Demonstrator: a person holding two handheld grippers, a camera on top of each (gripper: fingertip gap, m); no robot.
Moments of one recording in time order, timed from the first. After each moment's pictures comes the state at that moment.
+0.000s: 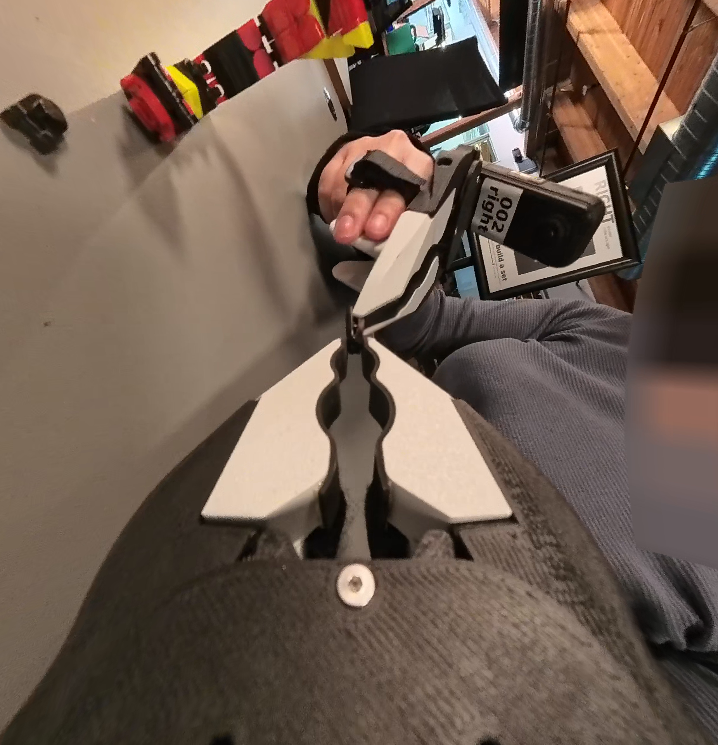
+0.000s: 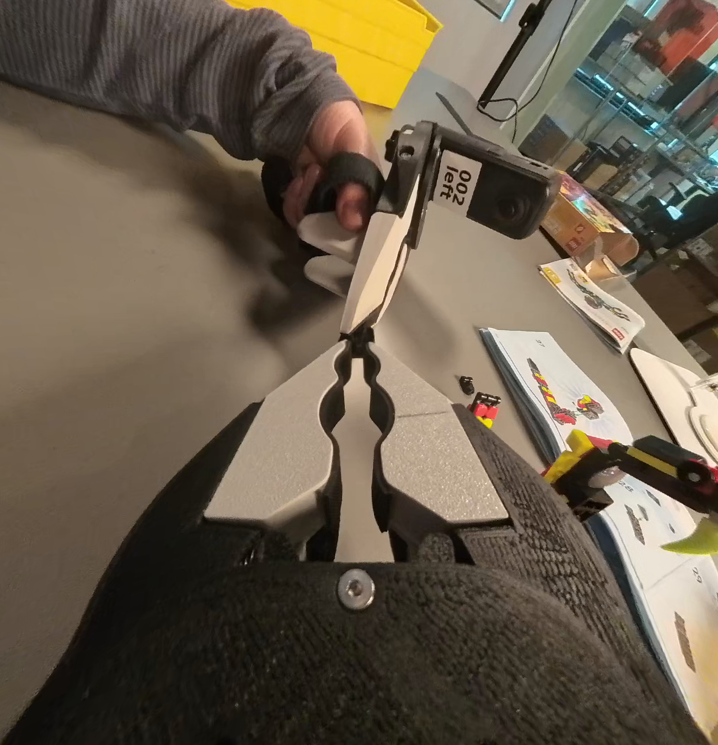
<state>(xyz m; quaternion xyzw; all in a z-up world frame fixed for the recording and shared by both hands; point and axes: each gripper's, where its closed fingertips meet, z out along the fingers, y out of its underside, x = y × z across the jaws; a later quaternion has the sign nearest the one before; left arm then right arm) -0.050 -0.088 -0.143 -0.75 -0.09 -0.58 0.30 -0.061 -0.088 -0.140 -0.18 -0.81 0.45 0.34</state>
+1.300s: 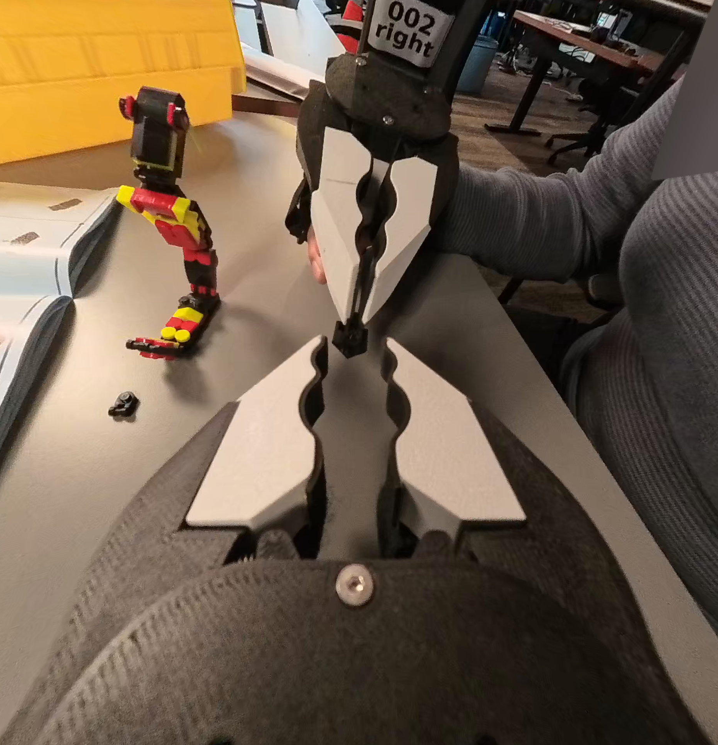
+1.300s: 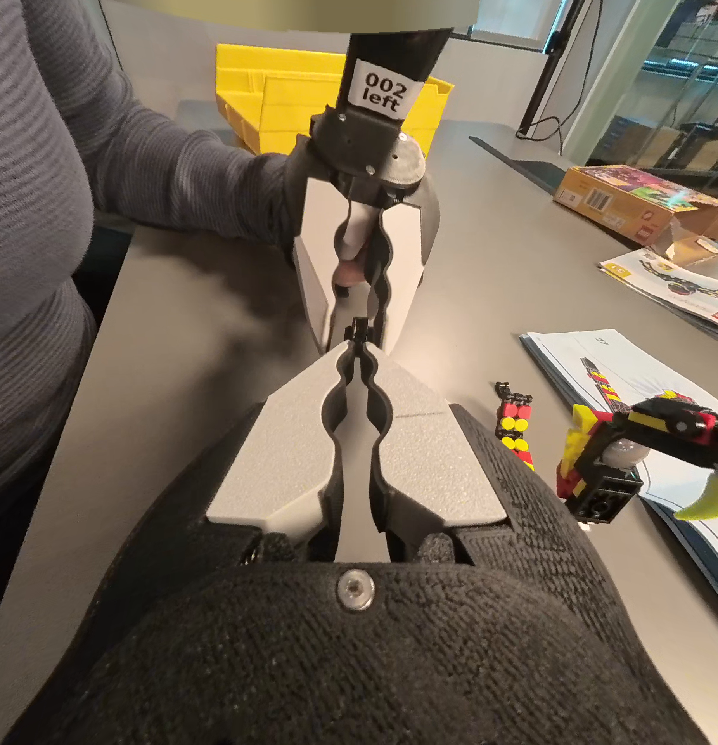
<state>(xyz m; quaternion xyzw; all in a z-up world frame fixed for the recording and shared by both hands) -0.039 -0.077 -0.133 -0.80 0.19 -0.23 0.51 -0.050 -0.083 -0.120 -0.21 -0.77 0.56 0.23</state>
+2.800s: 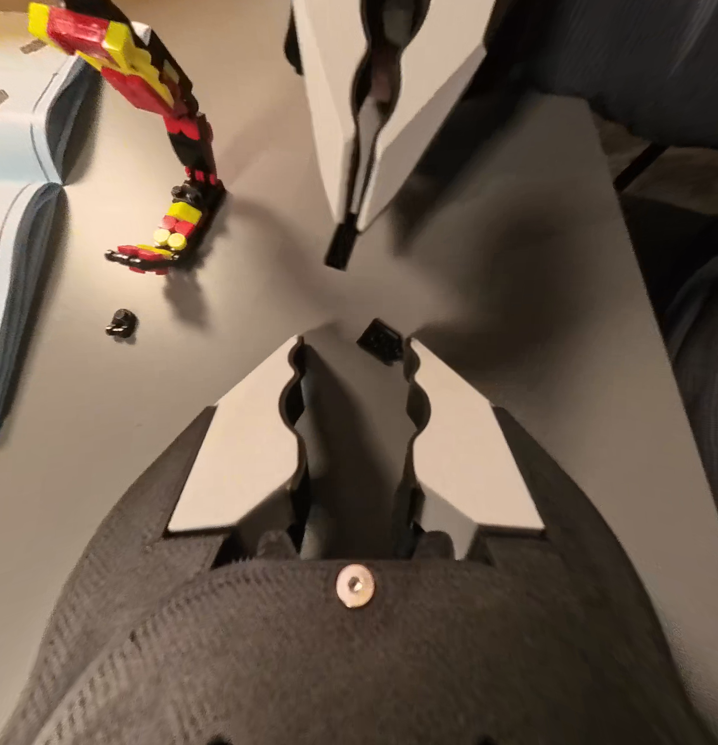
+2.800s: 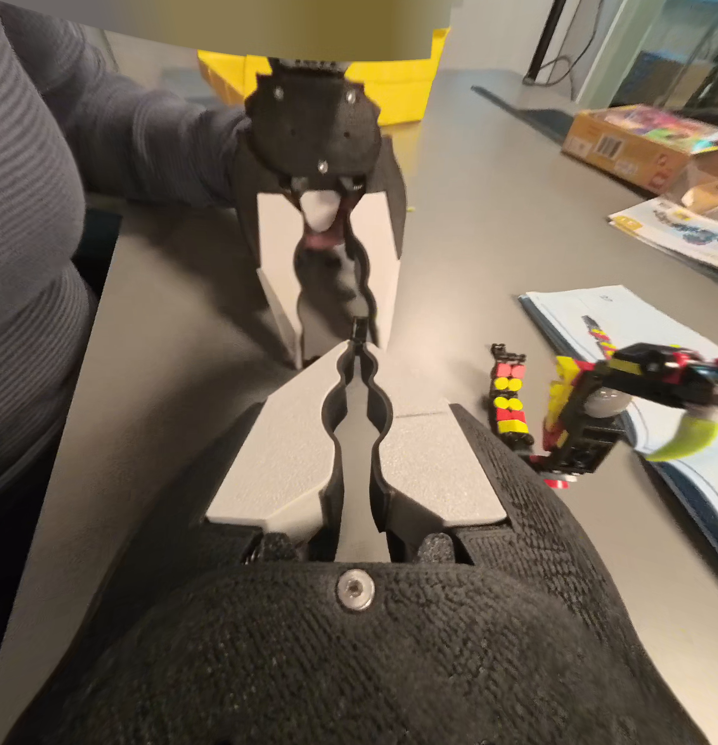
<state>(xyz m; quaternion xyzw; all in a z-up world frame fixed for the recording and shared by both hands) -0.048 -0.083 -0.182 -0.90 0.19 -0.10 0.39 -0.048 -0.067 -0.131 -0.24 -0.79 0.53 0.20</state>
